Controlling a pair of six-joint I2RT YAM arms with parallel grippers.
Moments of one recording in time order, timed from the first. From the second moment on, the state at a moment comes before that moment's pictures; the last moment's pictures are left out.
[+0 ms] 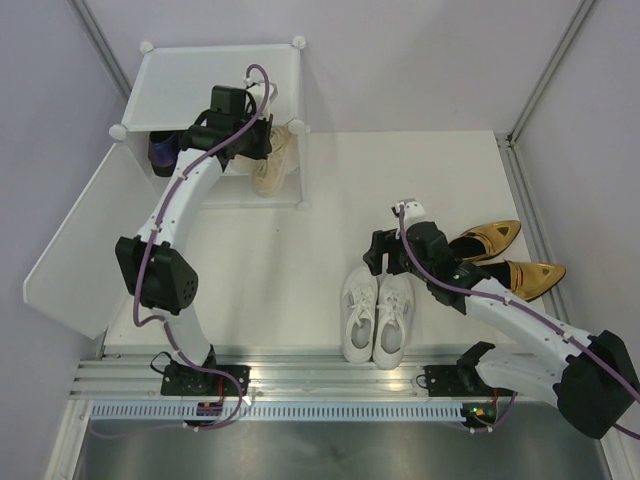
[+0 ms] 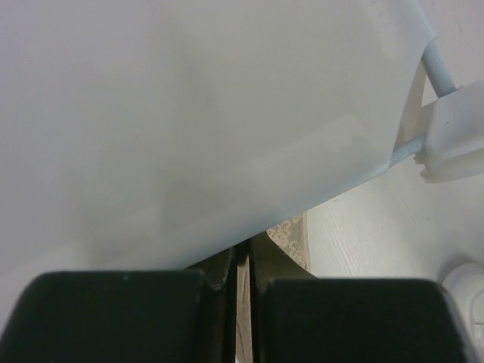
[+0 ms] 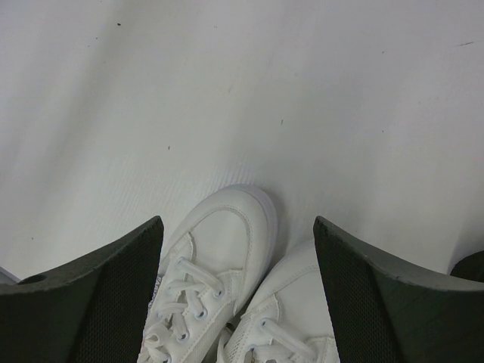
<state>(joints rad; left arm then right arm) -0.26 1.82 1.90 -0.71 0.14 0.09 0.63 1.07 0.65 -0.12 0.06 0.37</state>
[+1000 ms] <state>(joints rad) -0.28 1.80 1.87 -0.68 0.16 0.07 0.63 1.09 0.65 -0.12 0.06 0.36</state>
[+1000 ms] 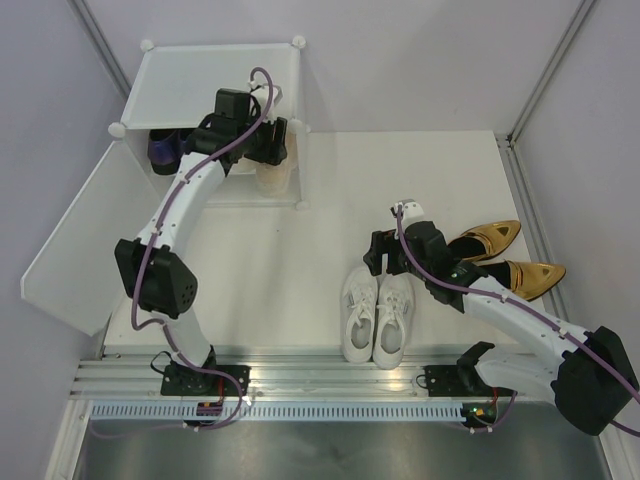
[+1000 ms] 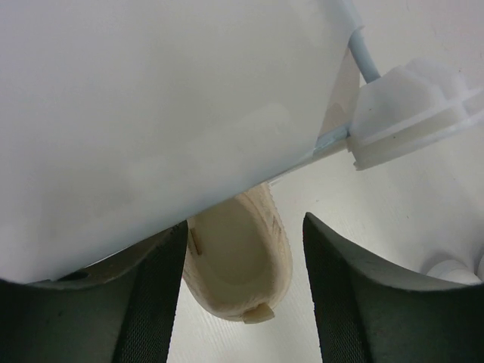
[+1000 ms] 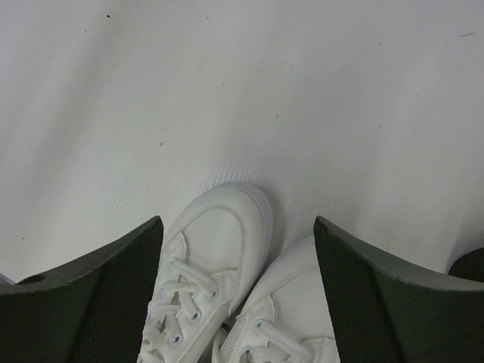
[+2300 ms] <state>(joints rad) -0.25 1.32 1.10 -0.36 0.22 -0.17 0.63 1.09 0.65 -0.12 0.01 0.36</state>
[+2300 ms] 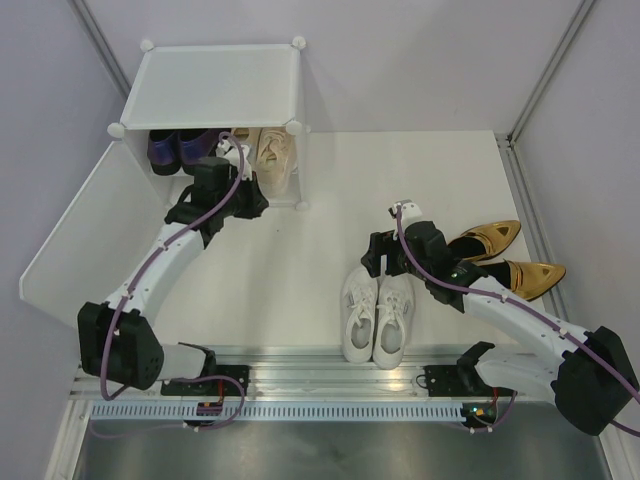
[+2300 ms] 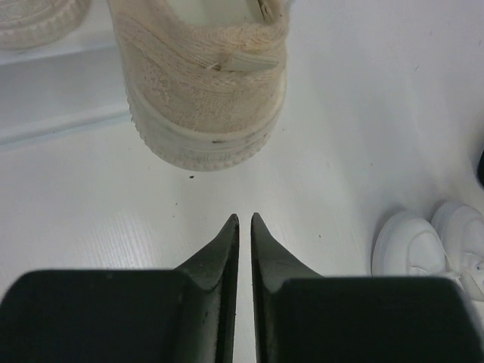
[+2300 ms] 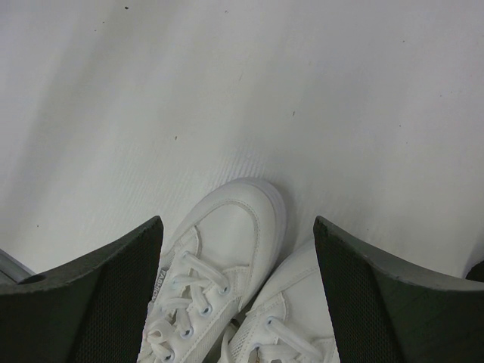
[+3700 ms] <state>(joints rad) -0.27 1.66 1.37 -0.27 0.10 -0.18 0.62 1.14 0.65 -0.11 0.02 0.36</state>
